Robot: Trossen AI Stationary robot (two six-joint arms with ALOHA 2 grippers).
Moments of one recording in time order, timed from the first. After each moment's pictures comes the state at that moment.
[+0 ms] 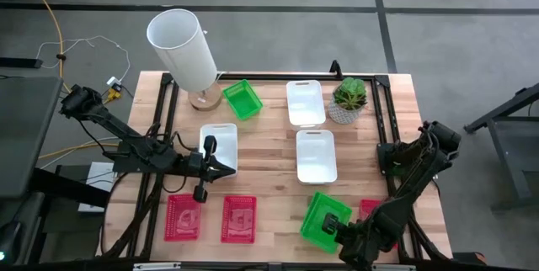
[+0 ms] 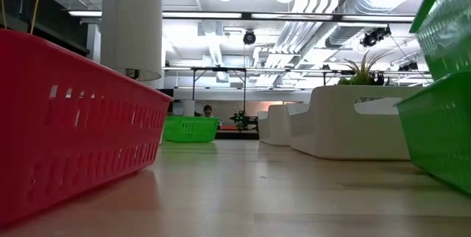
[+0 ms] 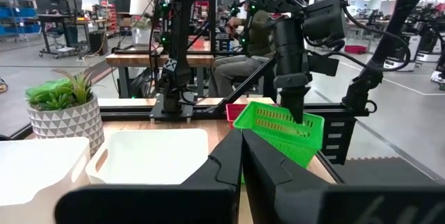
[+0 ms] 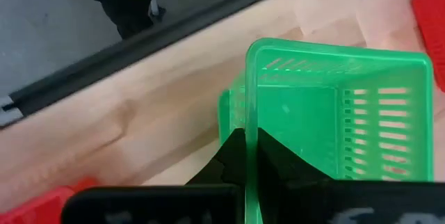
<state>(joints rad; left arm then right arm) -0.42 1.01 0.42 0.60 -0.45 -0.02 0.91 1.72 1.33 -0.80 0.18 -0.24</state>
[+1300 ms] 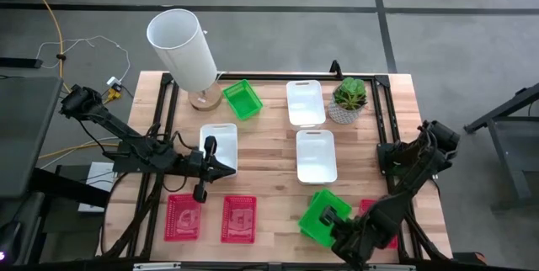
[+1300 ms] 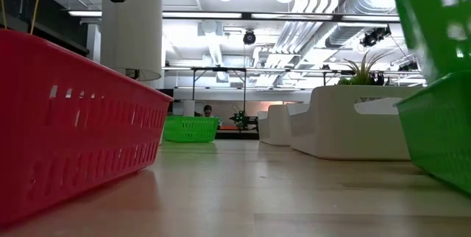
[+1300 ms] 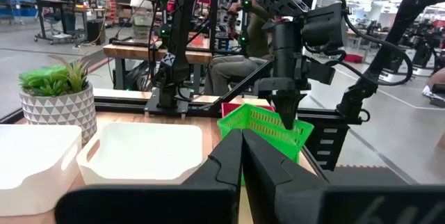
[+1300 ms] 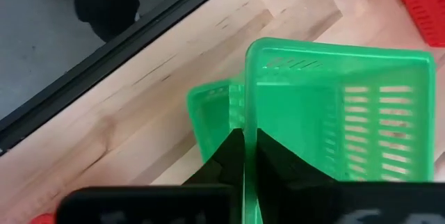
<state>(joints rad) -0.42 1.01 0.42 0.59 -0.45 -0.10 0.89 1.72 1.33 -0.81 0.21 -0.09</state>
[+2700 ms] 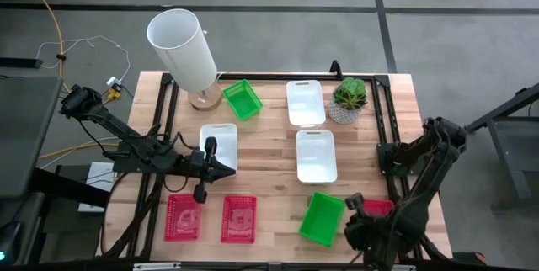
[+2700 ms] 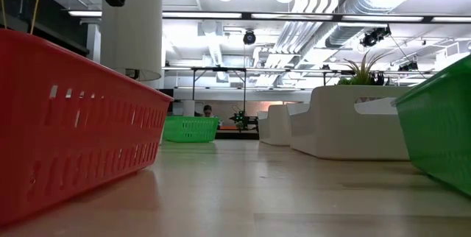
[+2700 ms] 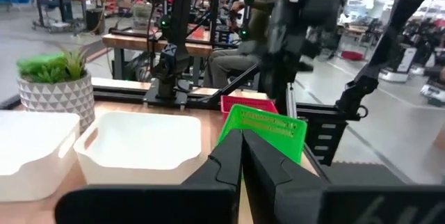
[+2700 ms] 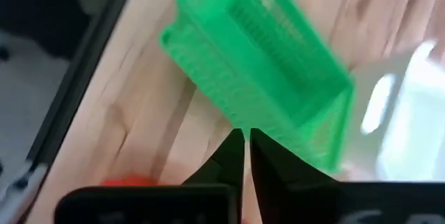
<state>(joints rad) -0.42 1.01 0.41 0.56 -0.45 -0.15 1.03 1.65 1.32 -1.06 0.38 0.58</state>
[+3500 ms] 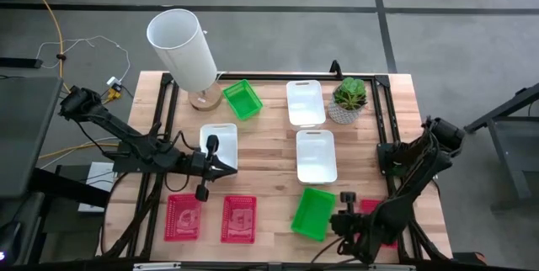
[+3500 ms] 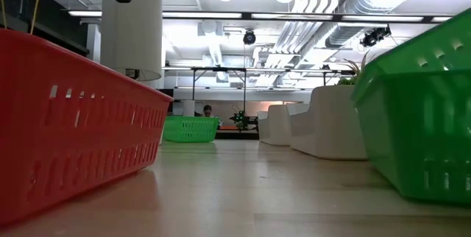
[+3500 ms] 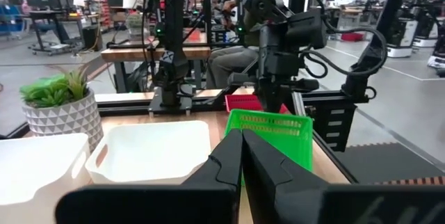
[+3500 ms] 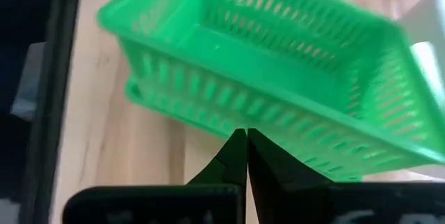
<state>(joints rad) -0.38 1.02 0.41 0.57 -0.39 -0.01 0.96 1.67 1.10 -0.69 0.49 0.85</state>
